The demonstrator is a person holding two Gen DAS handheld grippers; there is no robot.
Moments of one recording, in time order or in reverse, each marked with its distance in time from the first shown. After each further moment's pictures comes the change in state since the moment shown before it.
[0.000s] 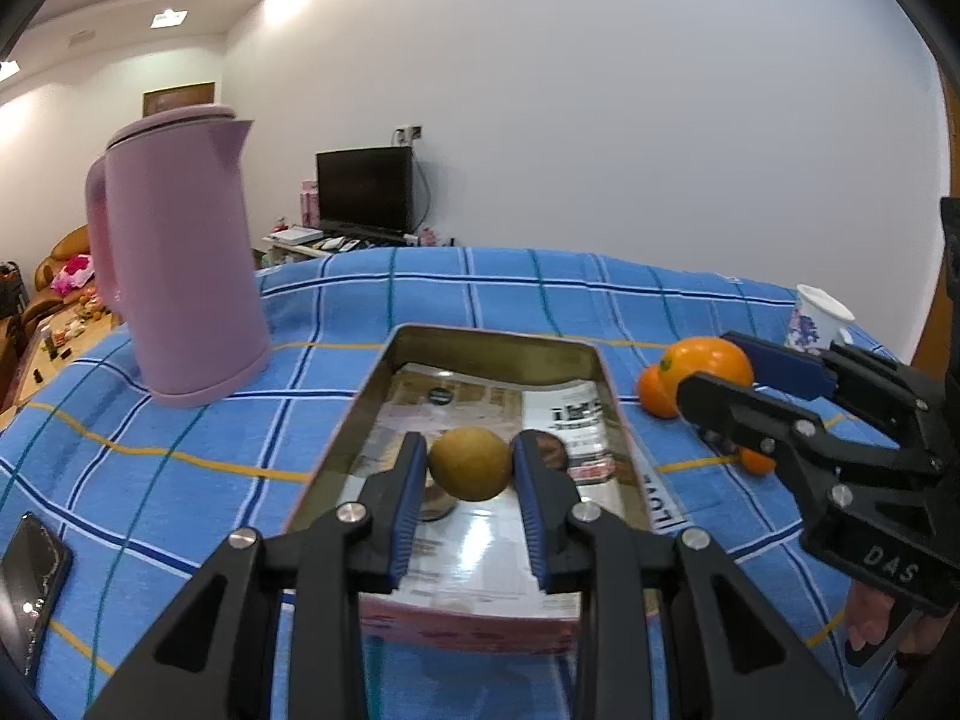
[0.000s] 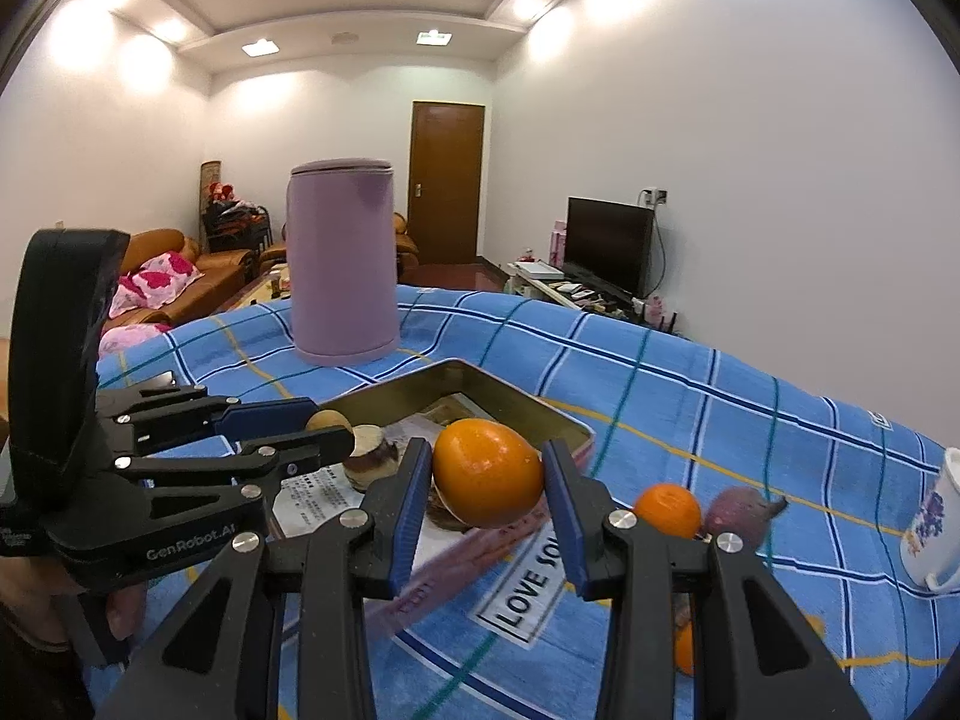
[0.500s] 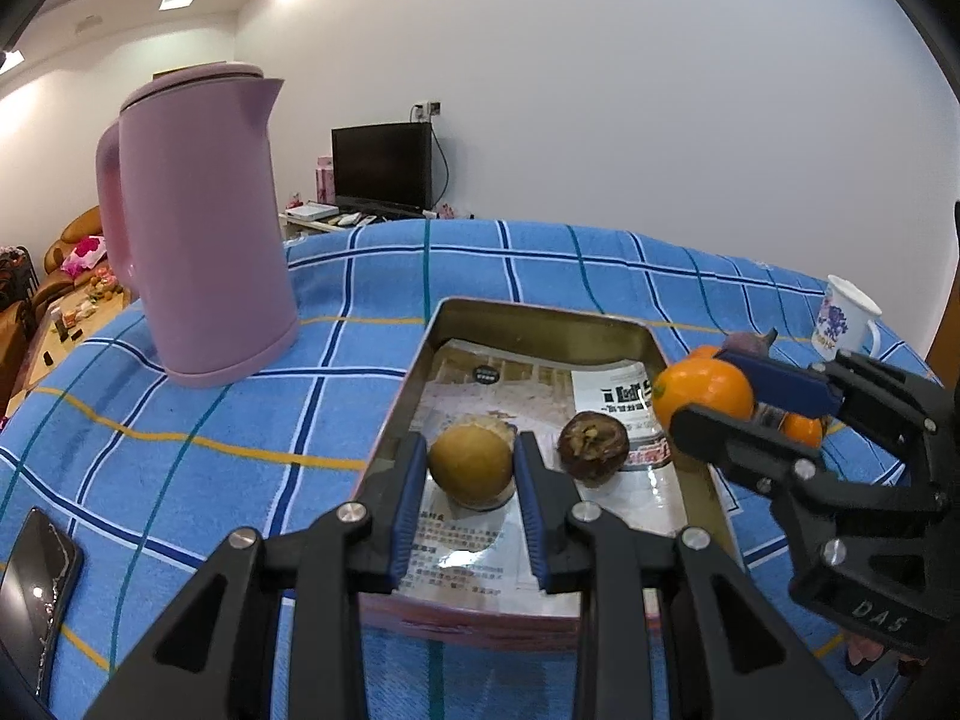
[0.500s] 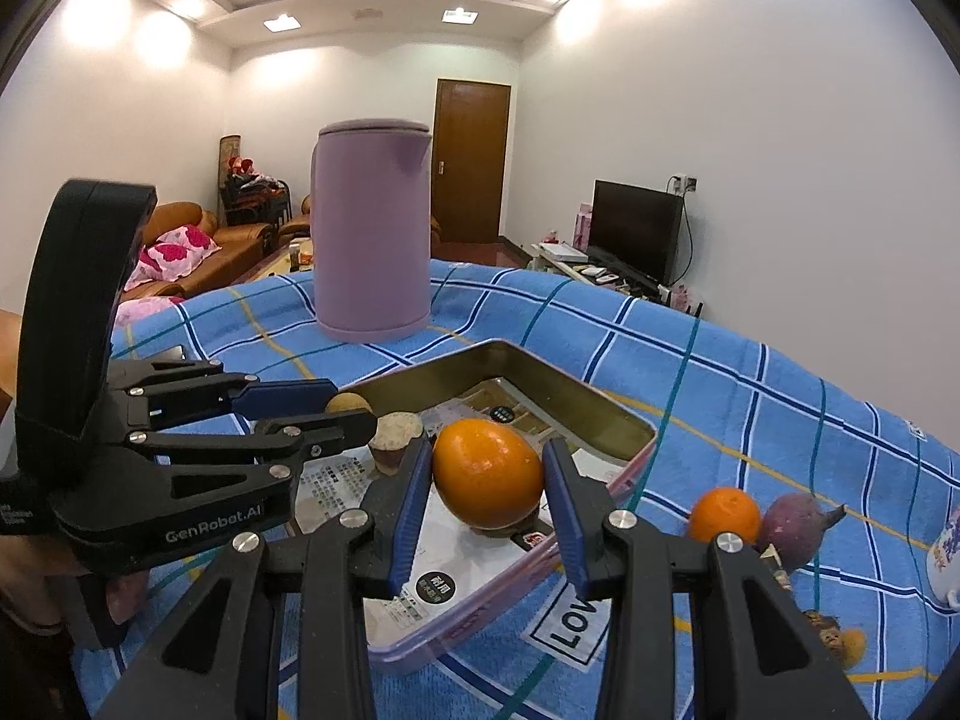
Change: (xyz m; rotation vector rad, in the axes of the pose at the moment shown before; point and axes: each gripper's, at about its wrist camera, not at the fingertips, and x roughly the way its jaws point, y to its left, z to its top) left arm 0.016 0.021 -0.001 -0.010 0.057 0.027; right arm 0.028 0.021 -0.003 -0.032 0.054 0.041
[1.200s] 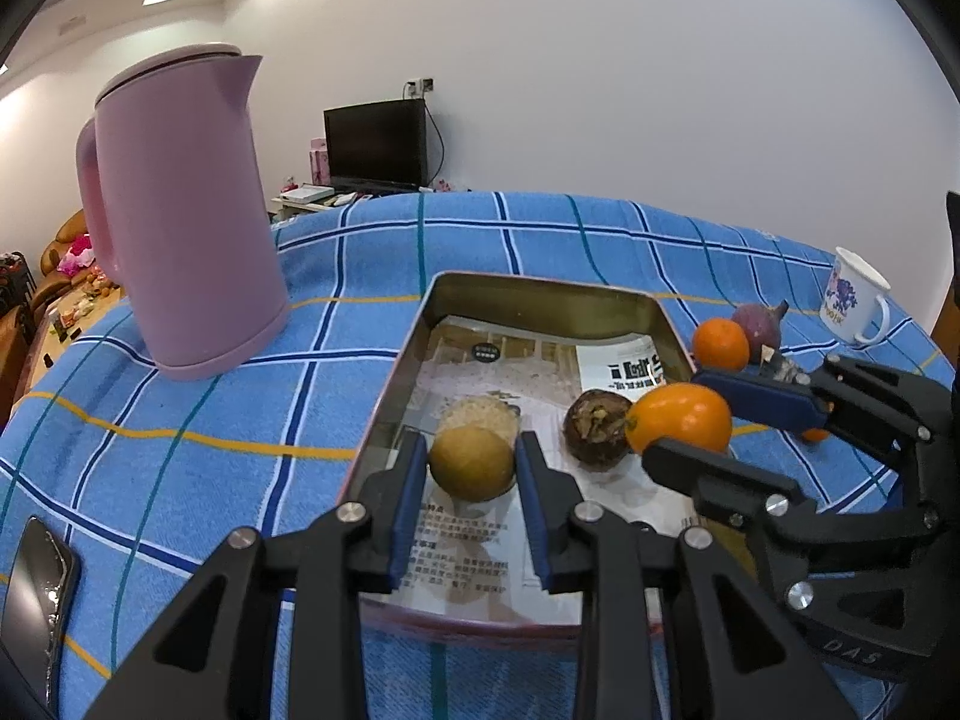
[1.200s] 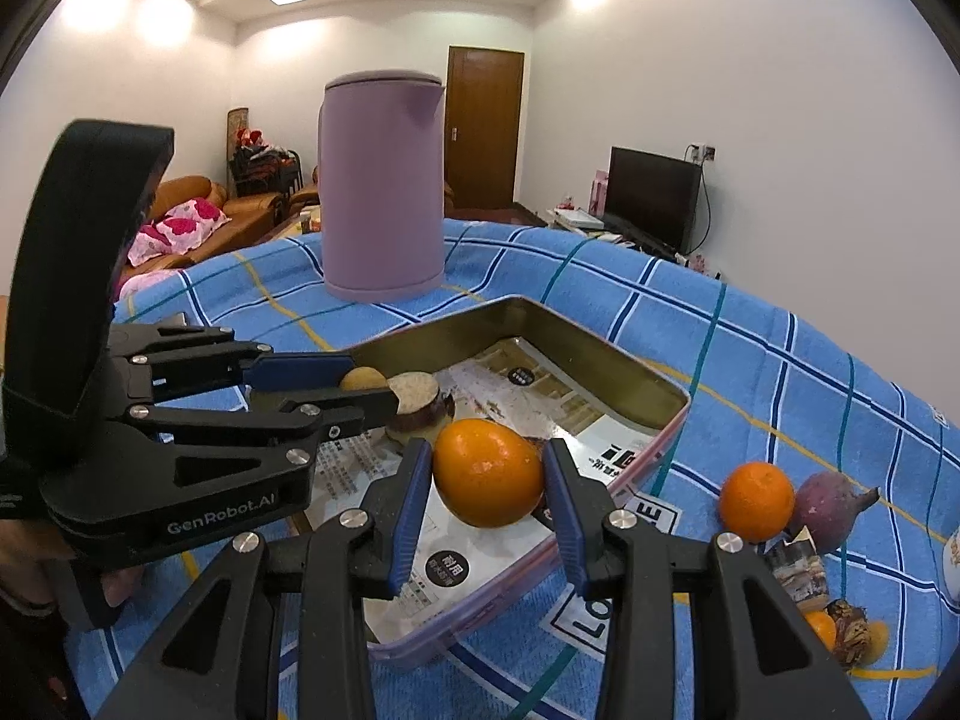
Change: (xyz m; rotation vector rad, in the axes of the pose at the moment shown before) left arm 0.013 -0.003 0.001 0.033 0.064 0.006; right arm 0.019 0.003 -0.005 -0.005 0.088 0.037
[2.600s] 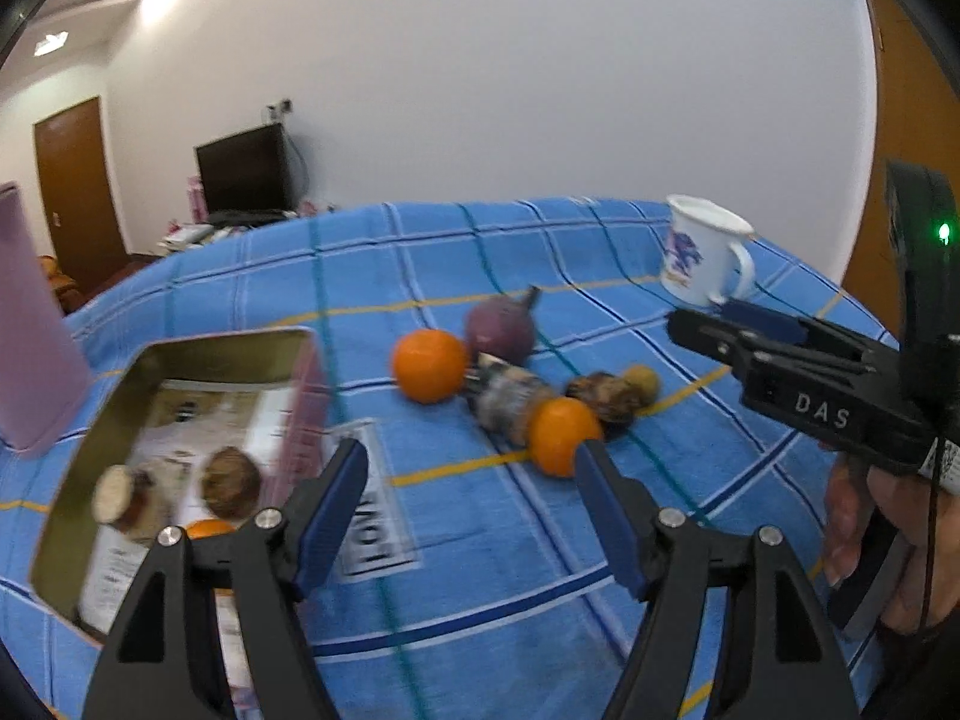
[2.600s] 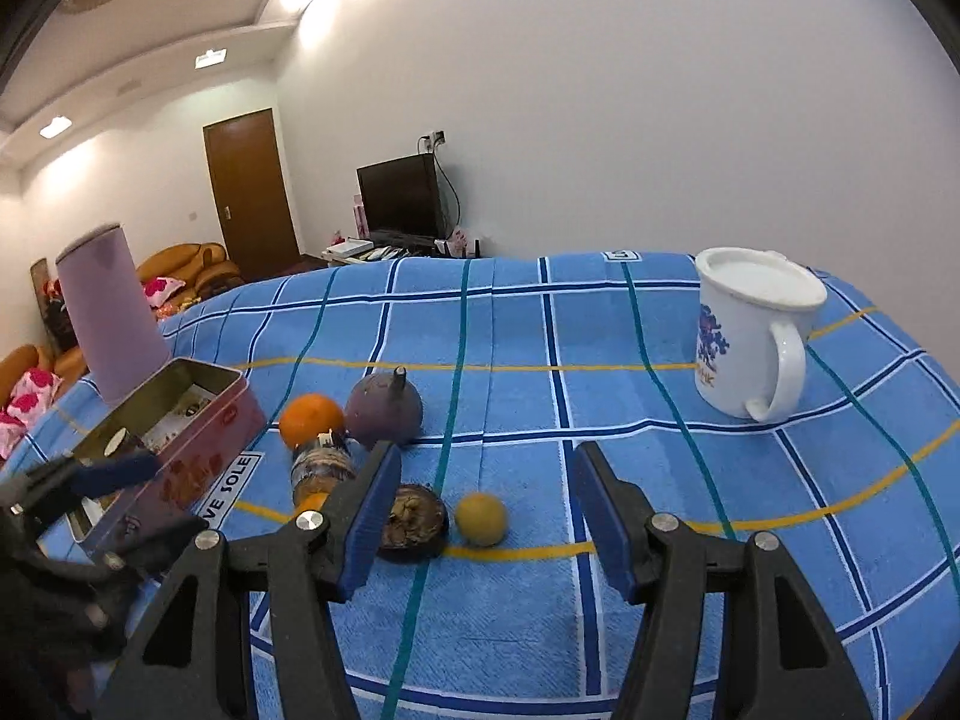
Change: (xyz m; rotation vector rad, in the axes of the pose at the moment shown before) left arm 0.004 -0.171 0.008 0.176 0.009 -0.224; right arm -0.116 -0.180 -0.084 0.448 -0.057 -0.398
